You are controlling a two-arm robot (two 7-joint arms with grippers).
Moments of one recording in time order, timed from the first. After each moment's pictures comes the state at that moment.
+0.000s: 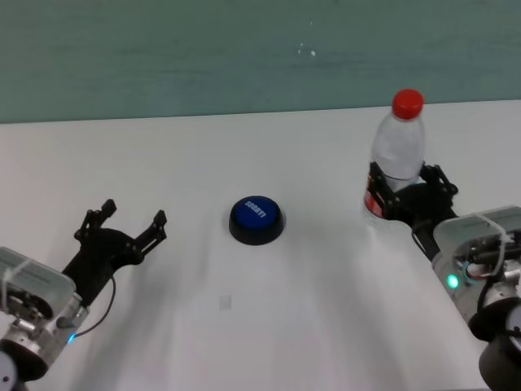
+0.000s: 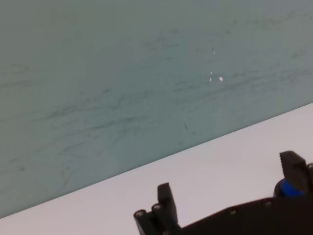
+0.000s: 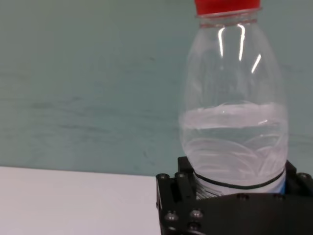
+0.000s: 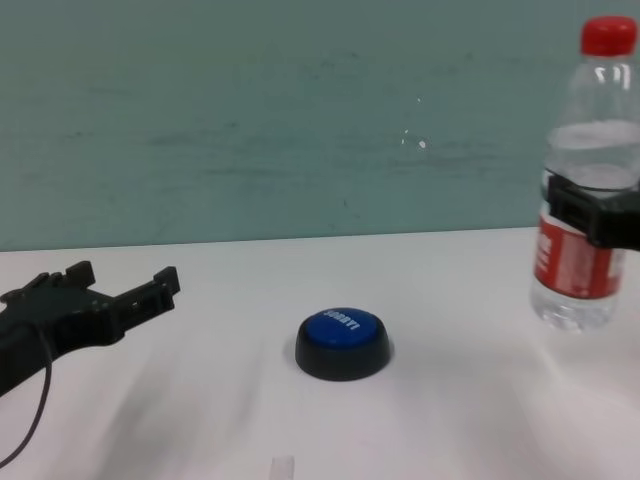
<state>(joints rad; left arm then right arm) -0.04 0.30 0.11 -1.46 -0.10 -0.19 -0.27 0.03 0.13 -0.12 -1.69 0.11 0.02 0.10</state>
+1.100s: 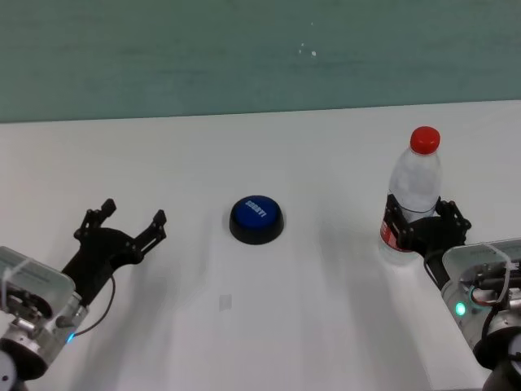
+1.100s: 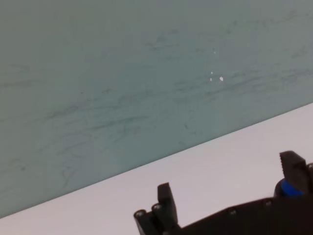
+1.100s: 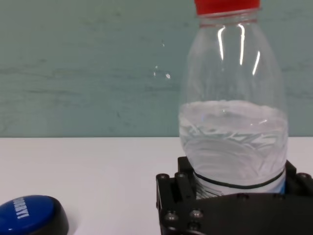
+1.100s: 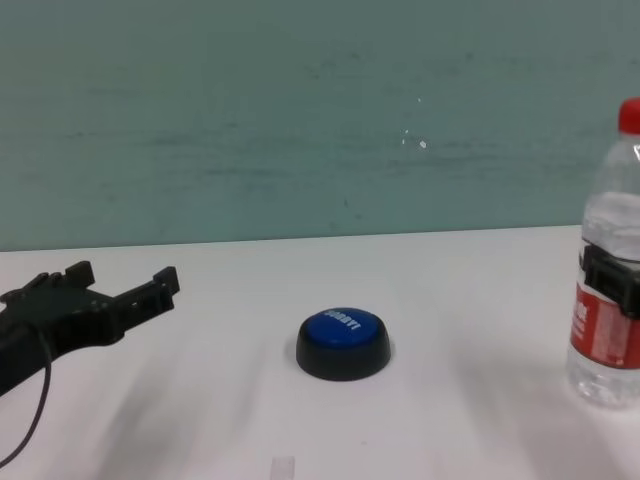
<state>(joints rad) -0.04 0.30 0.11 -1.46 -0.10 -0.19 -0.27 -0.03 0.09 -0.06 -1.66 0.09 0.02 0.08</state>
